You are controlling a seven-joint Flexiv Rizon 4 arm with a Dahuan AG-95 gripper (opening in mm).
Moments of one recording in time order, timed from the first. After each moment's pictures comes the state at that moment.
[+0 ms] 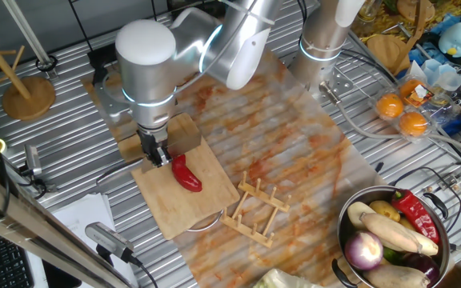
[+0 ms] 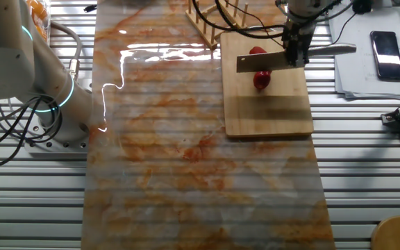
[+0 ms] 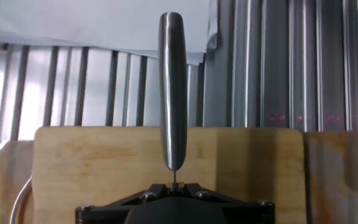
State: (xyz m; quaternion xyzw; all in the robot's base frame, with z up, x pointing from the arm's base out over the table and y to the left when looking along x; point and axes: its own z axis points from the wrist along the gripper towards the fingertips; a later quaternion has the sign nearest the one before) arm 0.589 0.103 0.105 -0.01 1.00 0.00 0.06
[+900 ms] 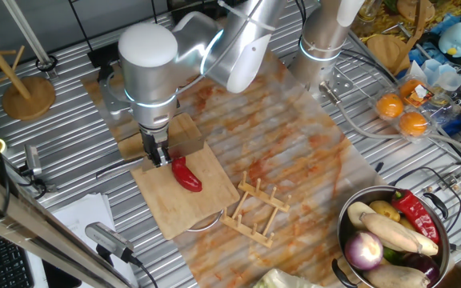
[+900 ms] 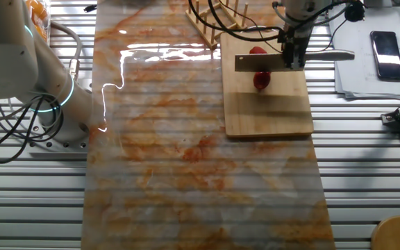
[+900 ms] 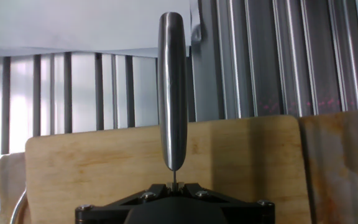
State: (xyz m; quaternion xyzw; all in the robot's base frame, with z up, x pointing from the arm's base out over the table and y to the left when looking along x) arm 0.587 0.101 0.105 0.02 1.00 0.00 0.07
